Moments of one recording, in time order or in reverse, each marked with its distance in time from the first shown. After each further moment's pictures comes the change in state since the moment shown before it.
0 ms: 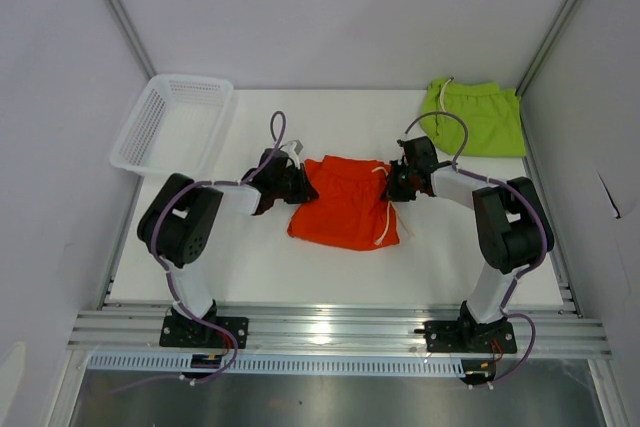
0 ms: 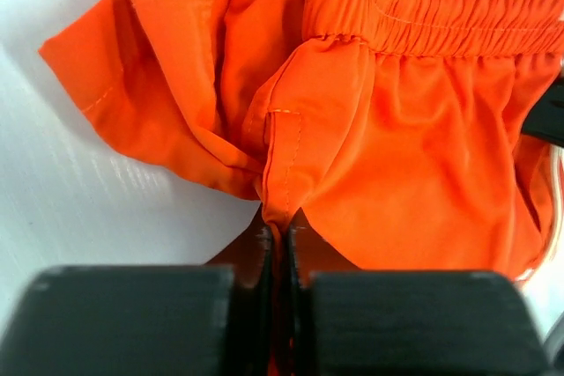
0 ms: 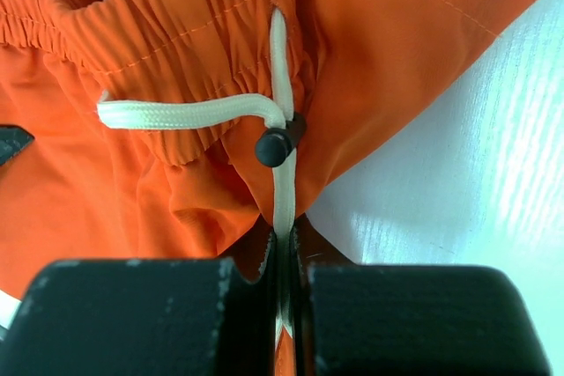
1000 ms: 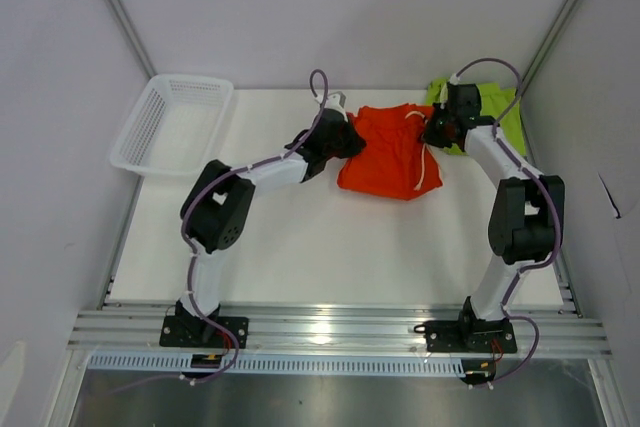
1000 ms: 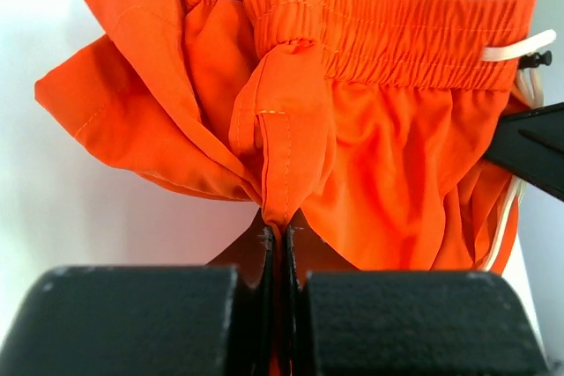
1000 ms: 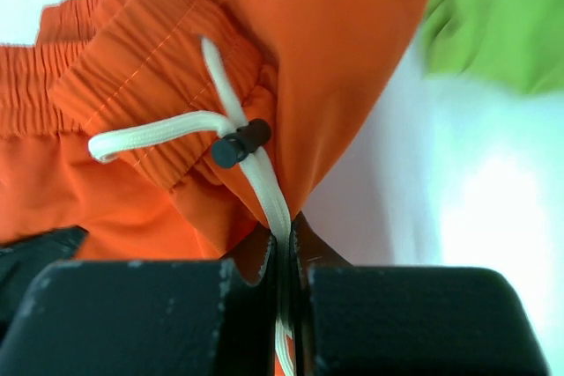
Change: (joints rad) left arm -0.200 0.226 0.600 -0.129 -0.318 -0.169; right arm -0.219 0.029 0.405 -0.192 0.108 -0.030
